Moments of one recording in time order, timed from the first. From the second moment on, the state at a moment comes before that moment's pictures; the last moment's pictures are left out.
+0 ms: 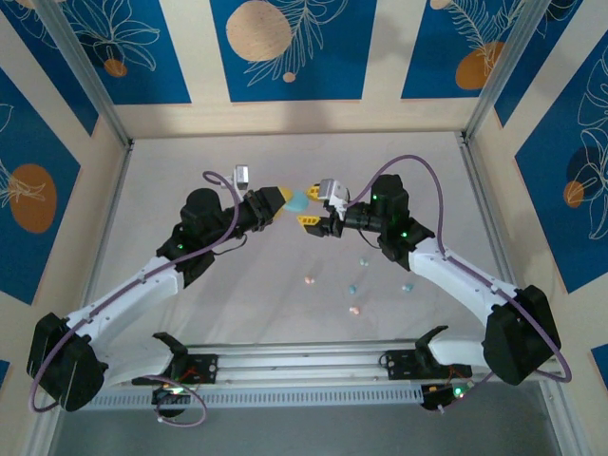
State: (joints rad) left arm -0.61 1.14 0.82 0.27 0.37 -1.23; right arm 0.54 1.25 0.85 0.25 -0.72 -0.34
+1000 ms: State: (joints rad) left arm -0.61 1.15 0.82 0.28 0.39 -1.23; right arm 0.52 1.28 0.90 0.22 -0.78 -0.30
